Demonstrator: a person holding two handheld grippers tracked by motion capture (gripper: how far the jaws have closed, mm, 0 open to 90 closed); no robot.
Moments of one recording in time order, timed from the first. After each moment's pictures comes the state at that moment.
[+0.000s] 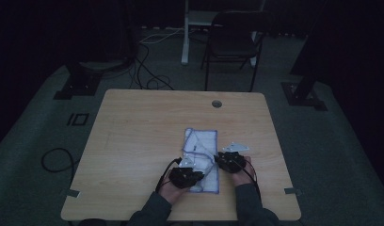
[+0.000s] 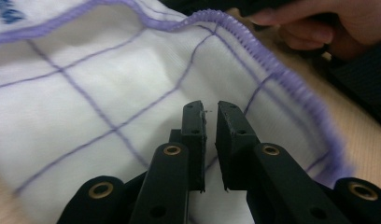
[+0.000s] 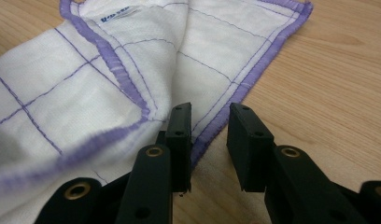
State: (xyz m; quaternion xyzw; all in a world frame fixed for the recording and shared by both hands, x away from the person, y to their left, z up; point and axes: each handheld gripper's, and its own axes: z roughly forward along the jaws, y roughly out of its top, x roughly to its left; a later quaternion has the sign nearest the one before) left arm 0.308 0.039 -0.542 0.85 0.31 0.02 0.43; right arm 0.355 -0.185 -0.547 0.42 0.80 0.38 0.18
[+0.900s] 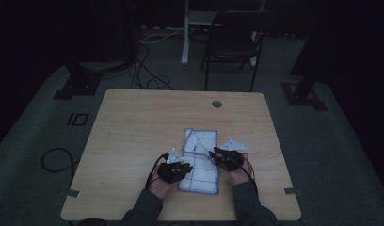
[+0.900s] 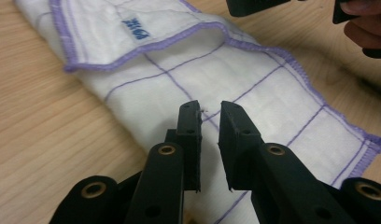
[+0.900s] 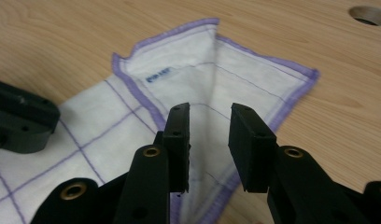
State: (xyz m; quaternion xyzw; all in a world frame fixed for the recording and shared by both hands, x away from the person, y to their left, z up) left arm 0.318 0.080 -0.532 0.83 0.35 0.09 0.43; right arm 0.350 -0.170 -0.520 0.38 0.80 0.42 0.19
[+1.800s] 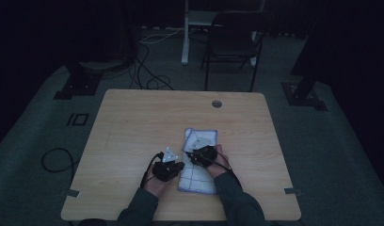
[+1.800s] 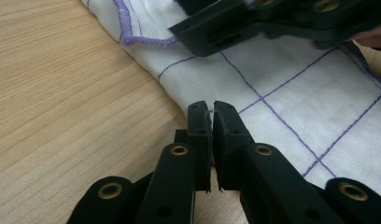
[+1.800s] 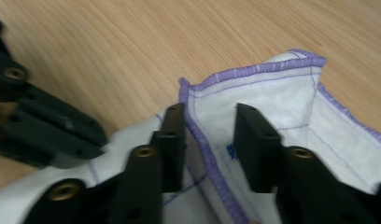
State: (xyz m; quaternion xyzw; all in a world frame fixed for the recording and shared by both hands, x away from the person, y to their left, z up) left arm 0.327 0.095 -0.543 0.83 0.37 0.11 0.40; right arm 0.375 -0.087 -0.527 0.27 0.87 0.36 0.21
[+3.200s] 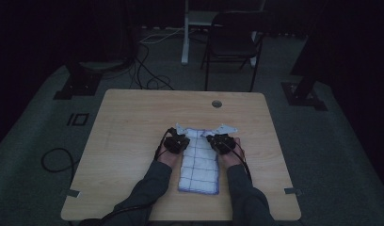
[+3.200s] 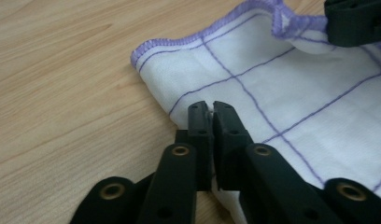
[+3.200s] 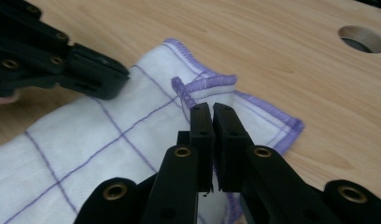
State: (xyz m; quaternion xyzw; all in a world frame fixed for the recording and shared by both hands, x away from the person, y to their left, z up) left arm 0.422 0.061 -0.533 0.82 0.41 0.16 0.37; right arm 0.412 -0.152 -0.520 0.39 0.81 0.39 0.21
